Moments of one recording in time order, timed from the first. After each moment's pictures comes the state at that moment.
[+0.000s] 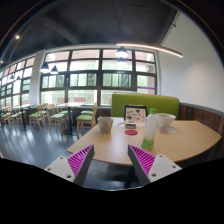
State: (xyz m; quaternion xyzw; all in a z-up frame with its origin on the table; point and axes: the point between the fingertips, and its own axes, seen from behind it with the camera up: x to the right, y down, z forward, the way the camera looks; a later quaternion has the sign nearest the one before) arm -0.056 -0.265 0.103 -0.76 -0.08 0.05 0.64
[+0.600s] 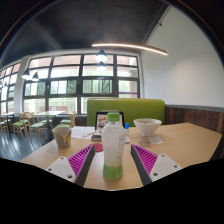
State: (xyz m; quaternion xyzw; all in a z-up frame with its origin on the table) arm 0.088 -0.100 0.096 -0.73 0.00 0.00 0.68
